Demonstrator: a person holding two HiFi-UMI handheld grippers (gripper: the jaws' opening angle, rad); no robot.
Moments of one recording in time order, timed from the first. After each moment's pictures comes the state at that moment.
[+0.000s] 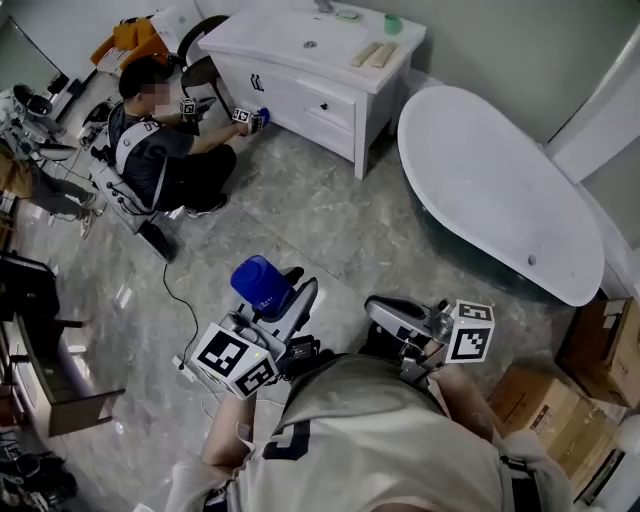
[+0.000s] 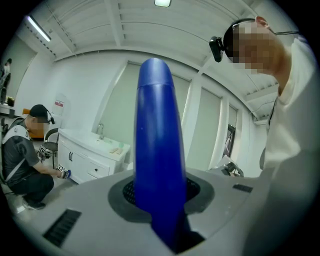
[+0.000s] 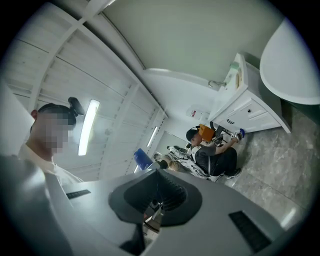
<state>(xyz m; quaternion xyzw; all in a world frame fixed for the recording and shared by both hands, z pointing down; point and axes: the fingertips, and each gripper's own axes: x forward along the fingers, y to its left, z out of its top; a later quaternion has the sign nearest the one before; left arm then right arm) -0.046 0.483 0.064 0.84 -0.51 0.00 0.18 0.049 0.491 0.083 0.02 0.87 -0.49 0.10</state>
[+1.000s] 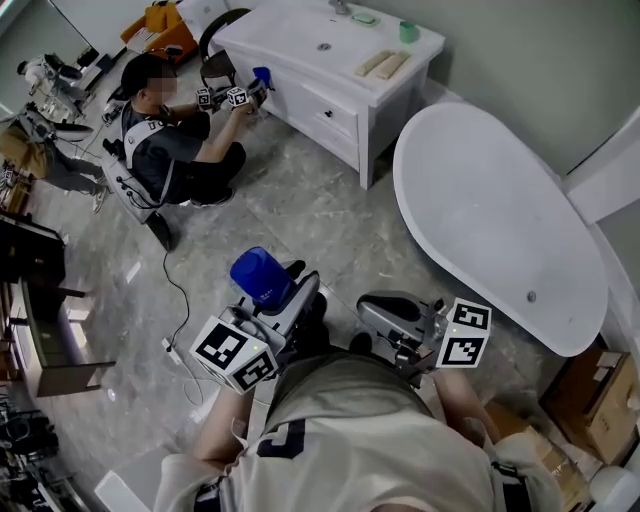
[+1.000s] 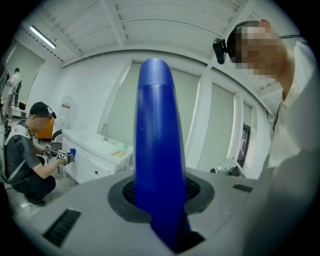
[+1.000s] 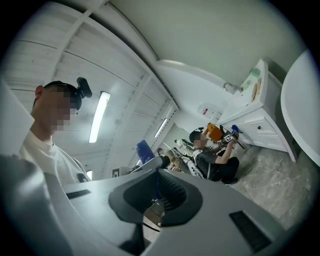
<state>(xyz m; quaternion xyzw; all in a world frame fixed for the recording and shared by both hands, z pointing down) 0.034 0.376 0.062 0.81 -0.56 -0.01 0.18 0.119 0.386 0.081 0.08 0.90 -0.41 0.07</state>
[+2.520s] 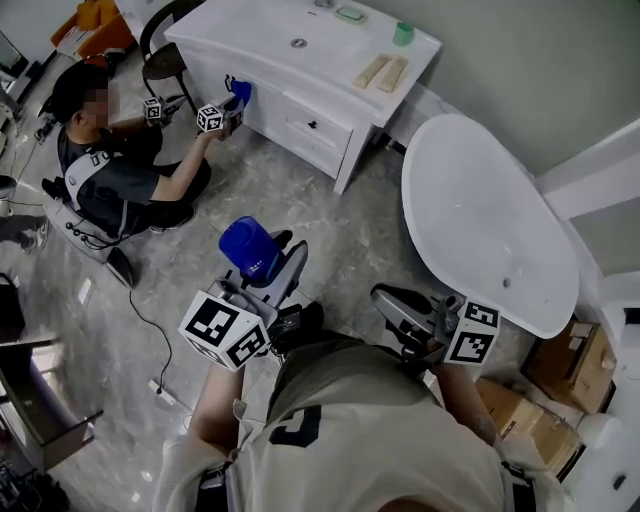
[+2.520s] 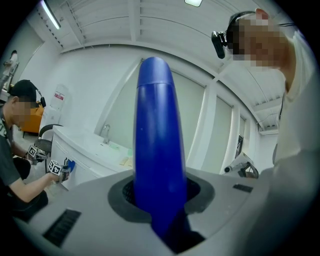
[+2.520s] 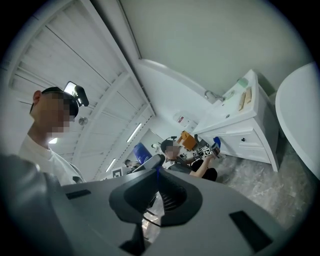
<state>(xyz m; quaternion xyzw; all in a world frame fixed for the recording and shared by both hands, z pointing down) -0.191 0.223 0.083 0.85 -0.49 -0.04 0.19 -0.064 0.259 0.092 -0.09 0.90 -0.43 0.03</state>
